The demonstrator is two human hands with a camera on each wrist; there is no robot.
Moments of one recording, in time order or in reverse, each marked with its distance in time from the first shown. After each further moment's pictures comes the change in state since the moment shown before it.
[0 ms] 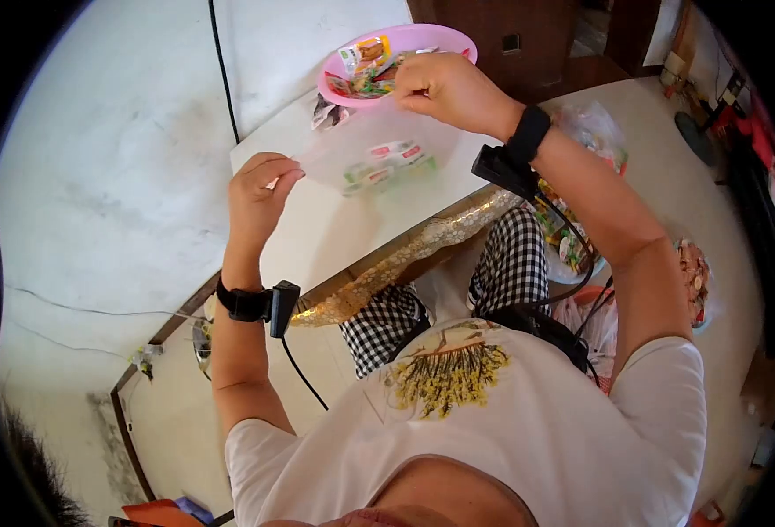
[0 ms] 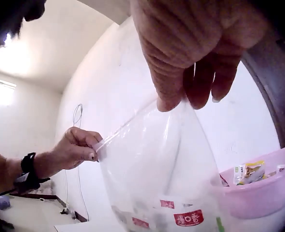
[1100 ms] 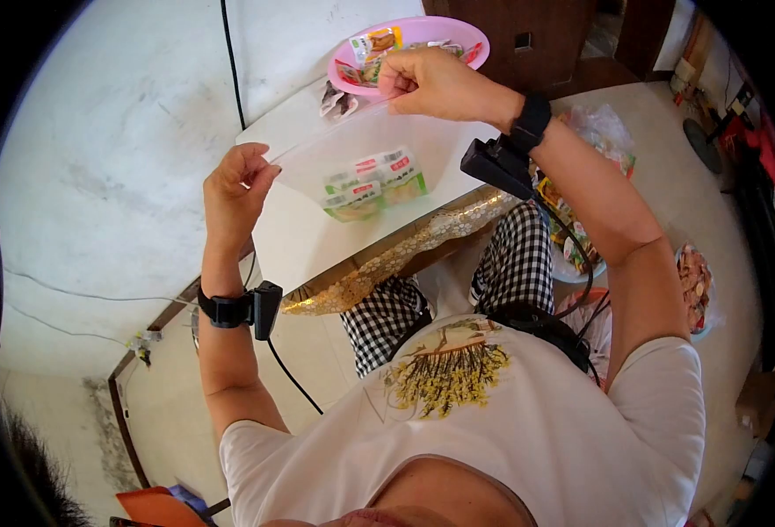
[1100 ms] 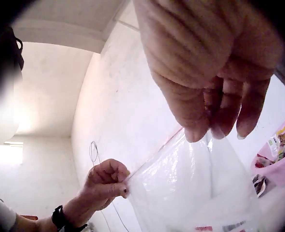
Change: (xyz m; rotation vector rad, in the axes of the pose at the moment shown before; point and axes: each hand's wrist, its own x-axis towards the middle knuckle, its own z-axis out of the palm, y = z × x) left_hand -0.010 0.014 -0.033 -0.056 0.011 -0.255; right_hand 0.019 -0.011 0.014 0.316 -0.163 0.261
